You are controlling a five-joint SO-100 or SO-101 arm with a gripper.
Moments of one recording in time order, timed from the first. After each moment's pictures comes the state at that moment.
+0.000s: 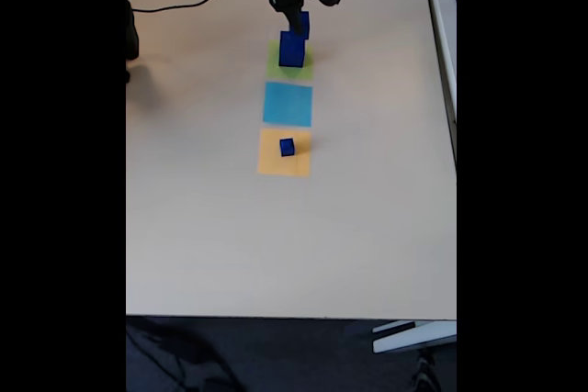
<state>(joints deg) -5.4 70.4 63.9 72.7 95.4</state>
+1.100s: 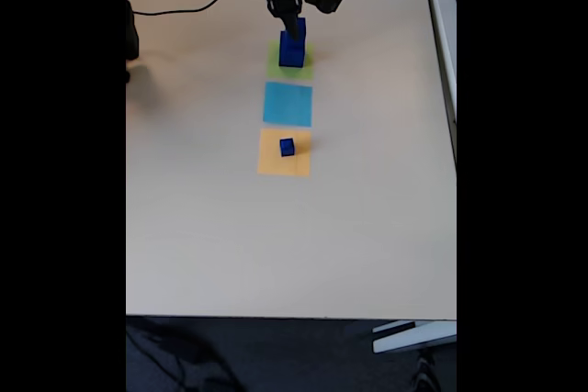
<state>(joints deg) -4.9 69.5 65.8 71.5 95.9</state>
